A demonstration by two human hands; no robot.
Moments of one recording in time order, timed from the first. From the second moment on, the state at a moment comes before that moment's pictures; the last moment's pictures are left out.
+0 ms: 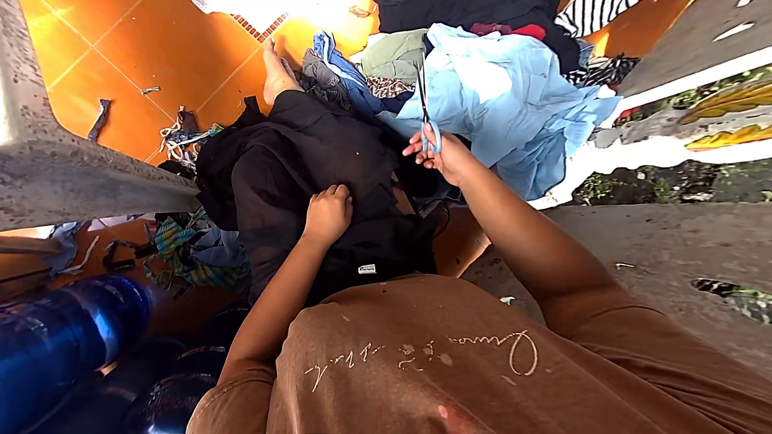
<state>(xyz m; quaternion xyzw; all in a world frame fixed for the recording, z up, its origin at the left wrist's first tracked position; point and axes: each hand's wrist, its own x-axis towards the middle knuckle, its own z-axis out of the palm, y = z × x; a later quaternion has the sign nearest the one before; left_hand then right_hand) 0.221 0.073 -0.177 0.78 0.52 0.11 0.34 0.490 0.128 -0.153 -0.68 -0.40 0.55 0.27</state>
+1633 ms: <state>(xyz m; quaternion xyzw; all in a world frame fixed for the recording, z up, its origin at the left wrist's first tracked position) 0.237 0.060 -0.170 0.74 0.55 0.09 0.37 0.543 0.019 -0.156 -0.72 -0.48 0.48 0.10</state>
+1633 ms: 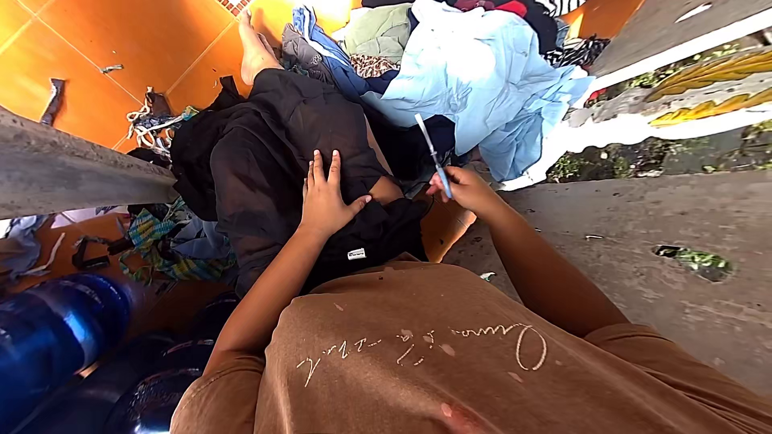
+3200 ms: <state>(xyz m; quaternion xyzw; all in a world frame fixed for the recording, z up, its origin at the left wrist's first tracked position) 0.258 0.041 -0.182 0.83 0.36 0.34 0.25 0.448 -0.013 -0.115 -0.64 -0.34 0.66 0.20</state>
